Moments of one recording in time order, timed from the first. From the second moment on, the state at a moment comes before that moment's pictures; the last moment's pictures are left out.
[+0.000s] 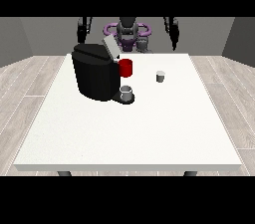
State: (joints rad) left arm -0.01 0.14 -0.04 -1.55 -0.01 0.01 0.00; right arm 0.01 -0.13 0.01 -1.57 0.02 0.00 0.00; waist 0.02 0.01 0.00
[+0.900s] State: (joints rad) left arm -0.28 0.44 -0.01 -1.33 -0.25 -0.16 -0.02; right arm -0.12 -0.07 0.05 -1.58 0.16 -0.14 -0.02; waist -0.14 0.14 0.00
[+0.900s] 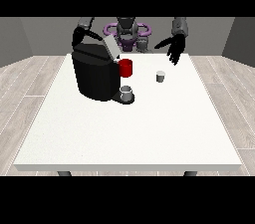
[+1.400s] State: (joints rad) left arm -0.41 0.46 -0.03 -1.08 -0.38 -0.17 -0.07; right arm -0.16 -0.03 0.08 -1.56 0.18 -0.17 0.02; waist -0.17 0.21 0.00
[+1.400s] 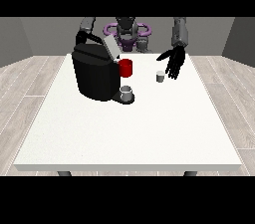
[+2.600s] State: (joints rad) left arm -0.59 0.42 -0.17 -0.78 -0.79 -0.02 -0.14; right arm -0.26 -0.02 0.06 -1.36 0.16 -0.16 0.00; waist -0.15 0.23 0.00
